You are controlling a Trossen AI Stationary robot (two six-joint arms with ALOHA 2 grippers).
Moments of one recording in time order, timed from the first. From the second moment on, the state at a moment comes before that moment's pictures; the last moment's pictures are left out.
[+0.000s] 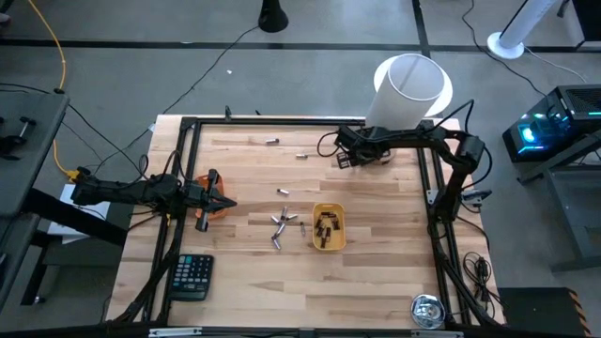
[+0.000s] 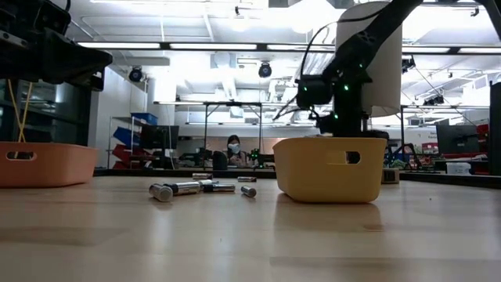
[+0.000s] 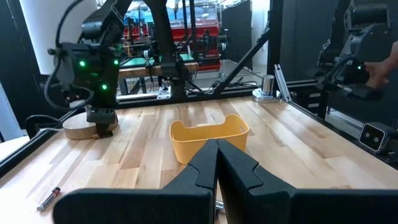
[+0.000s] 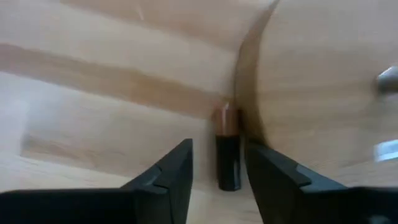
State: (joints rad) left arm -0.09 0.05 0.01 0.02 0.01 0.08; right arm -0.50 1.79 1.07 -0.69 0.30 0.79
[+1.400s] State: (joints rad) left arm -0.09 0.05 0.01 0.02 0.01 0.08; right arm 0.26 1.45 0.90 -0.41 0.18 1.30
